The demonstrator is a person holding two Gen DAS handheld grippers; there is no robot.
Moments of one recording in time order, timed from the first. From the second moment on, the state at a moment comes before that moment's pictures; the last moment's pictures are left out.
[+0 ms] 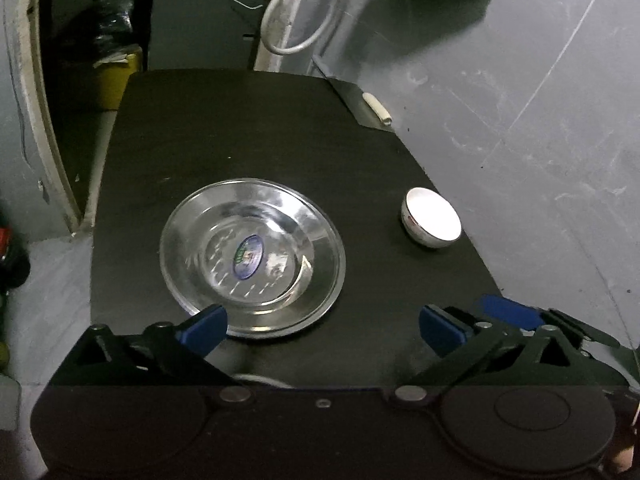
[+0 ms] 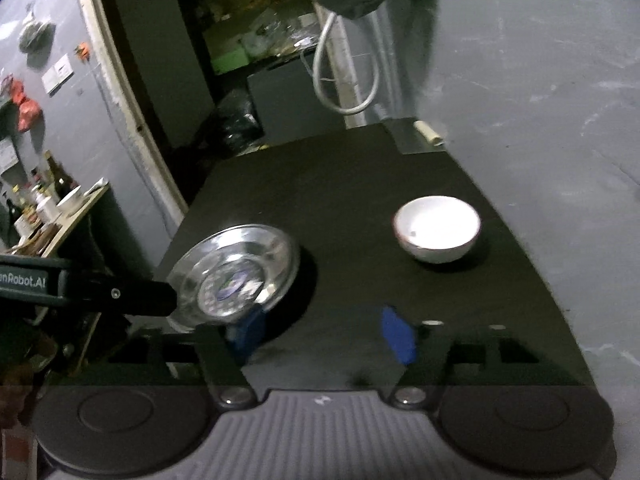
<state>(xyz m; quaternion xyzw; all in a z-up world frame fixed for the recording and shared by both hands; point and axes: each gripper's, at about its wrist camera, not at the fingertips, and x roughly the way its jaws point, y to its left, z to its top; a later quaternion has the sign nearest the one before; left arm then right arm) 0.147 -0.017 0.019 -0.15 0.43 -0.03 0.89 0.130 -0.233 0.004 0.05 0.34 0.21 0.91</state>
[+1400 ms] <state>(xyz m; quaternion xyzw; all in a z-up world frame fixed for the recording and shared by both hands) 0.367 -0.124 -0.034 0.04 0.49 -0.07 0.87 0.264 -0.268 -0.057 0.15 0.35 0.03 0.93</state>
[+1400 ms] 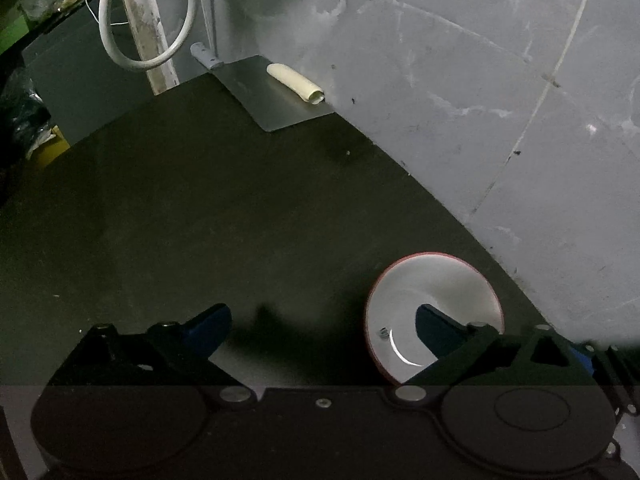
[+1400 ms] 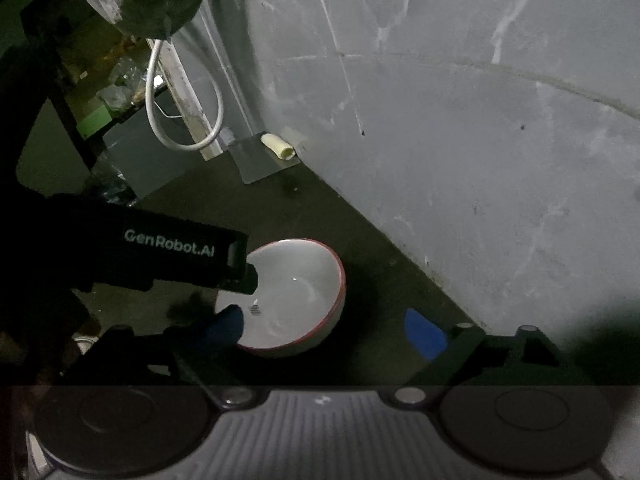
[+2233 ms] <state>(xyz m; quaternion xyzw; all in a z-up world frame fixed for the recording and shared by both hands) 0.347 -0.121 -0.045 -0.05 0.50 -0.13 0.85 0.267 -0.274 -0.065 0.14 0.37 0.10 0.91</state>
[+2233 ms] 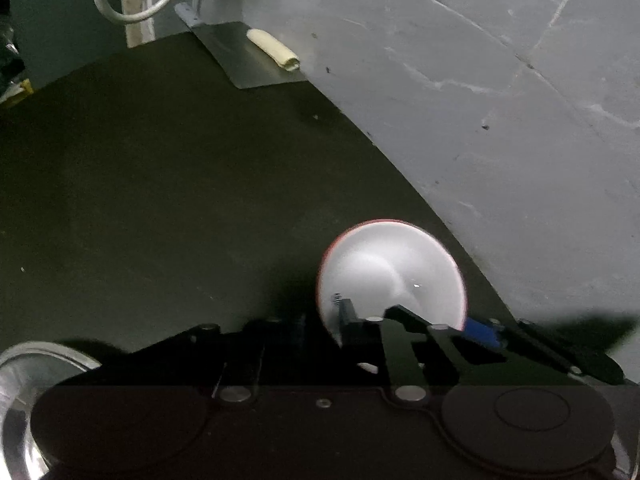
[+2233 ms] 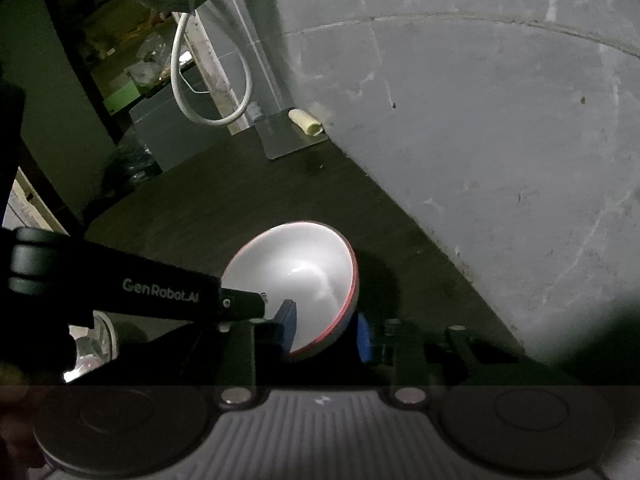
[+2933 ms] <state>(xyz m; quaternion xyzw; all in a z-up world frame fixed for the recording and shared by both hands) 0.280 -0.108 -0.022 -0.12 0.47 -0.12 0.86 0.200 -0.285 -0.048 0.15 0.34 0.14 0.92</state>
